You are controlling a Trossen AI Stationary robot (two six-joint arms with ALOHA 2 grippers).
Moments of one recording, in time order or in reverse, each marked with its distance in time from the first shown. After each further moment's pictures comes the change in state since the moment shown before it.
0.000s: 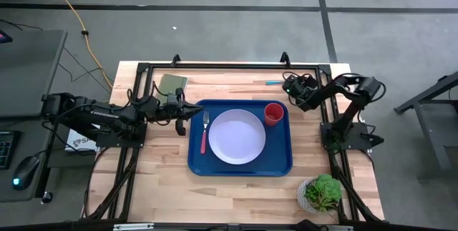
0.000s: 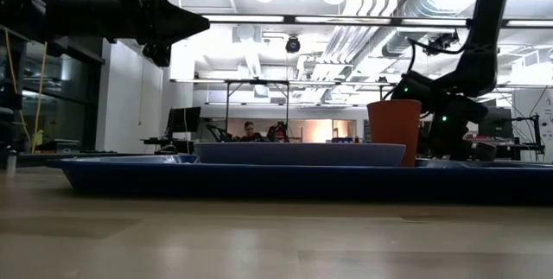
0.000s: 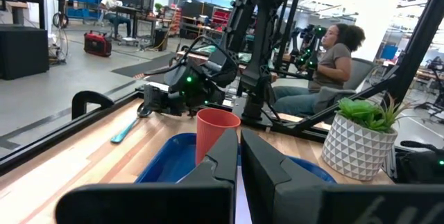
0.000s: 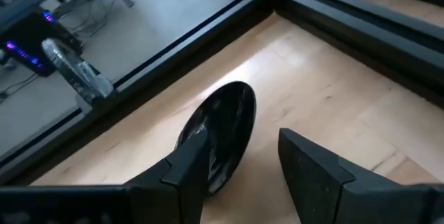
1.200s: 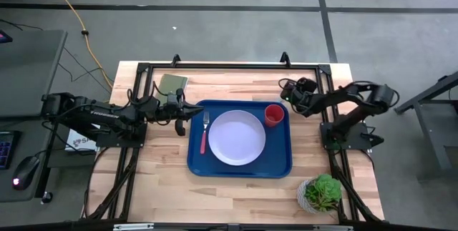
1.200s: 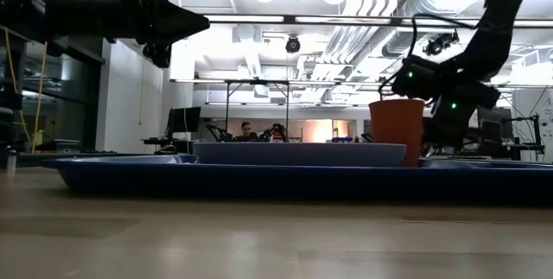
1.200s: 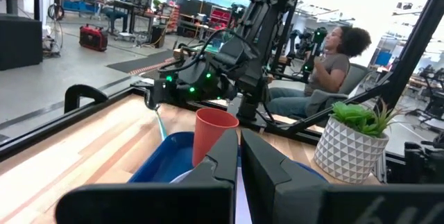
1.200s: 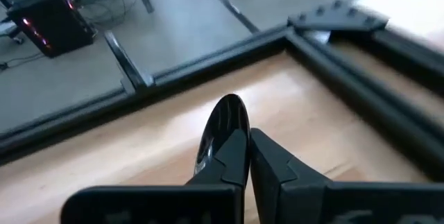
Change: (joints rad) left arm -0.006 0.000 0.000 -0.001 0.004 -0.043; right arm 0.177 -0.188 -0.014 -0.223 0.178 -0.098
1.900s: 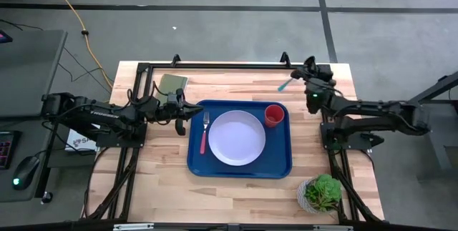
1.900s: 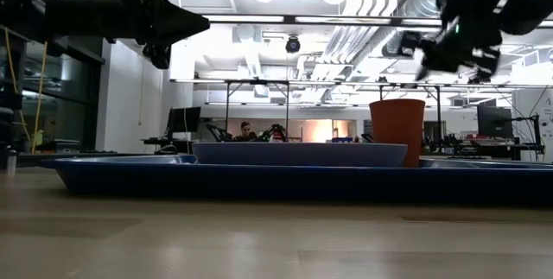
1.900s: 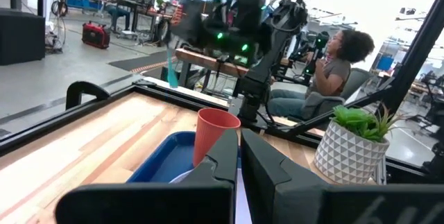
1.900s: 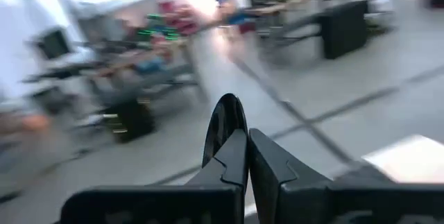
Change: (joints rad) left arm 0.000 0.000 0.000 0.000 -0.012 -0.026; right arm 0.115 -0.555 0.002 0.308 0.217 -0.698
